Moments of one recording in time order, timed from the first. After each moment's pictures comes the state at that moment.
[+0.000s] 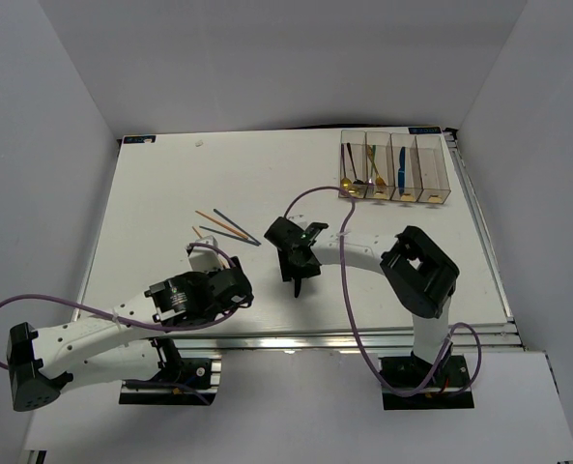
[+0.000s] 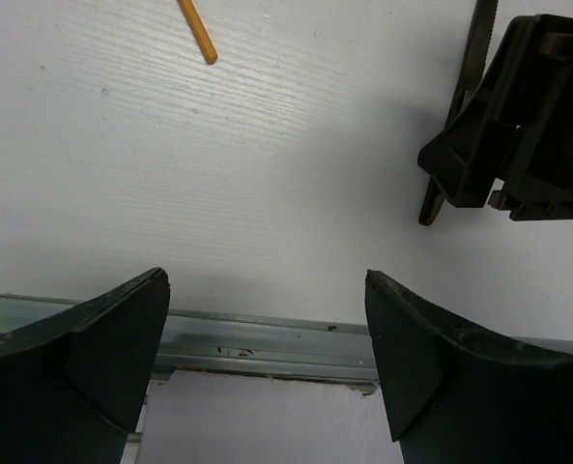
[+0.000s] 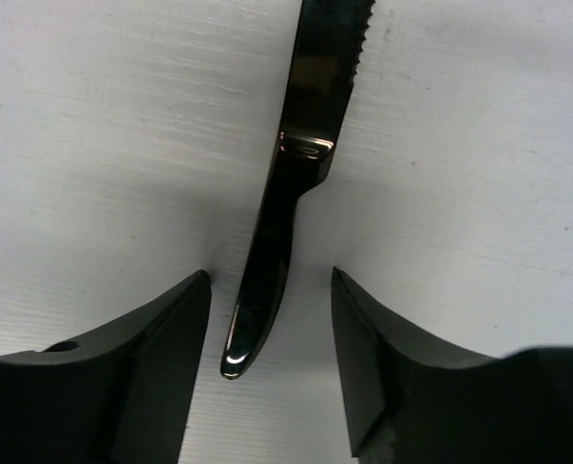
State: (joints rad) left arm -1.12 0.92 0.77 -0.94 -0.64 -1.25; right arm 0.96 1.90 1.25 -0.61 0.23 0.66
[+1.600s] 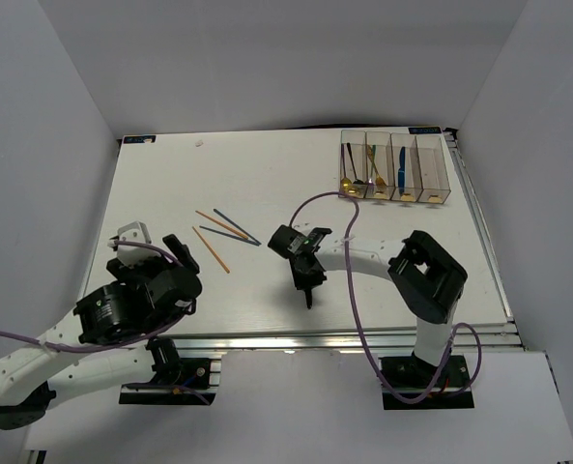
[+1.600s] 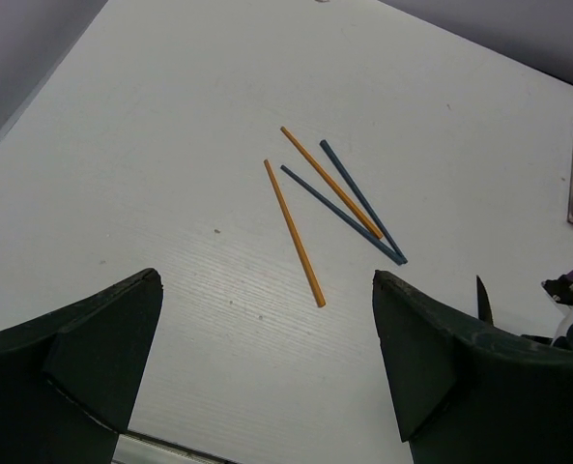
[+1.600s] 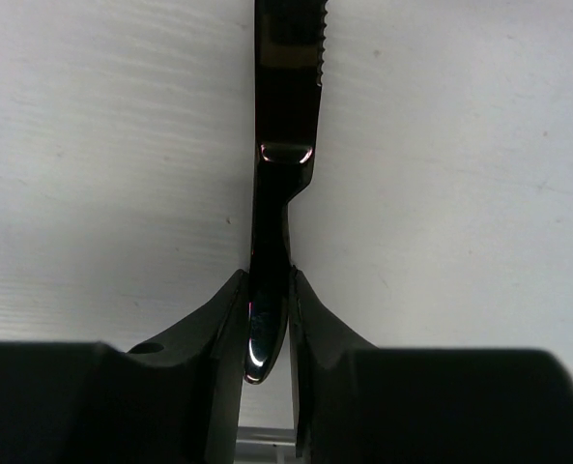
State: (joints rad) left arm -1.12 0.65 0.98 -1.23 -1.22 -1.12; right arm 0.99 1.86 1.22 -0.71 0.24 0.69
